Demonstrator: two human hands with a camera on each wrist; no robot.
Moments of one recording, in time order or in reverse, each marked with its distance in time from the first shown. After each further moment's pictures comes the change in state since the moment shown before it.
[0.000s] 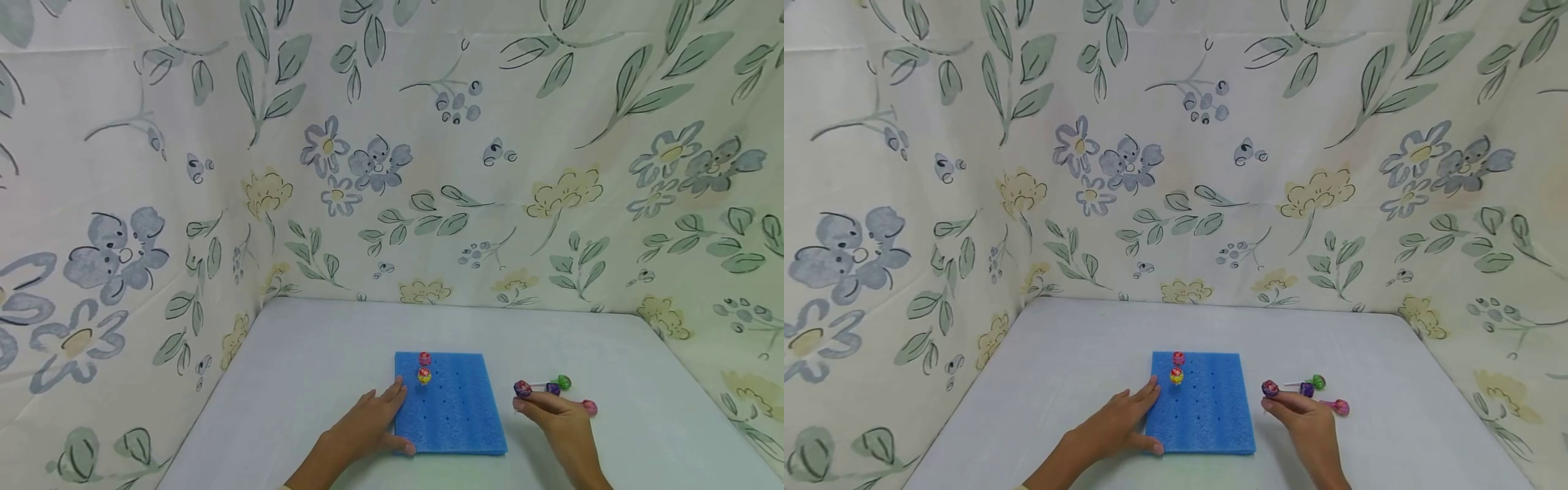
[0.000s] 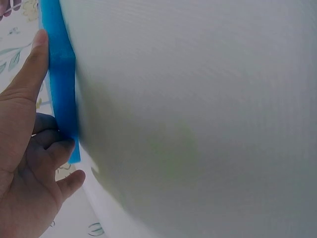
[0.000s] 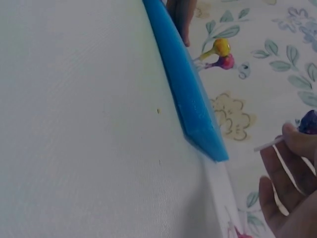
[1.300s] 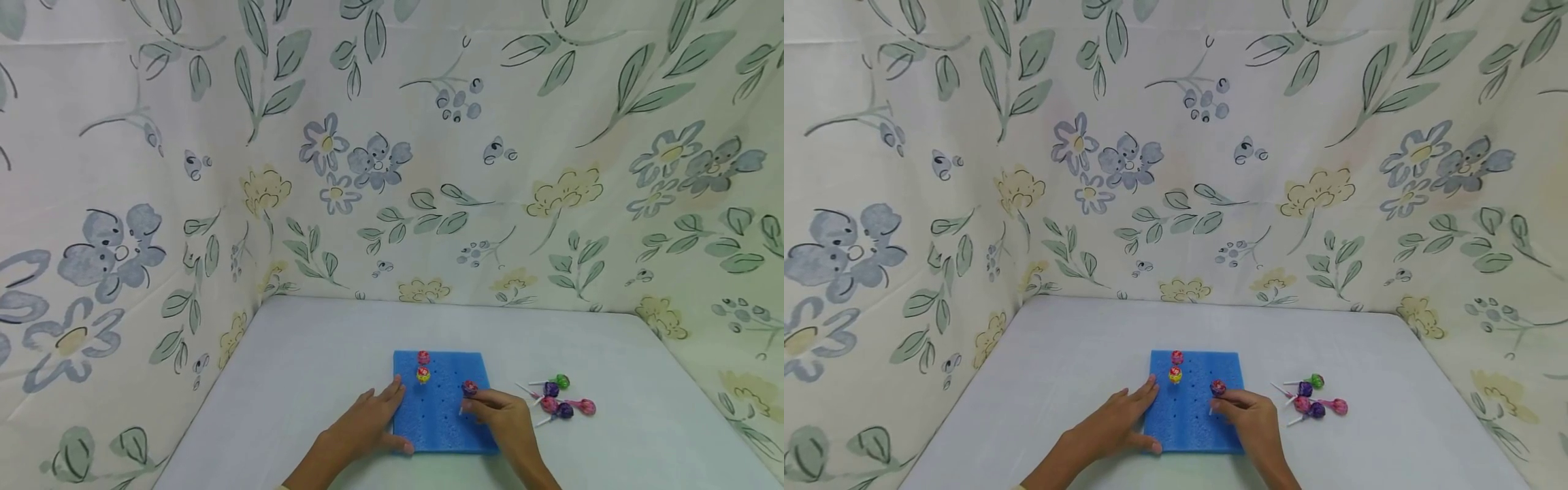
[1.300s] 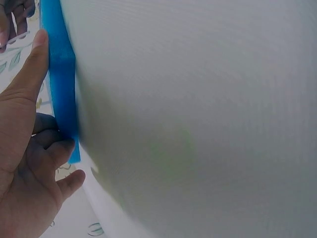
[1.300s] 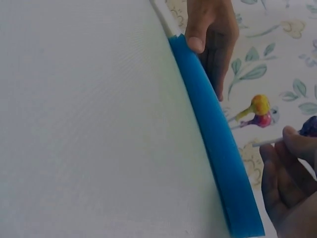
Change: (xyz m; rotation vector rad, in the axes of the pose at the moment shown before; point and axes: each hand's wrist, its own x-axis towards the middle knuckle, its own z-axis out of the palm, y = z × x) left_hand 0.000 0.000 -0.002 -0.012 -0.015 -0.008; right_hand -0.005 -0.013 0.077 0.075 -0.090 -0.025
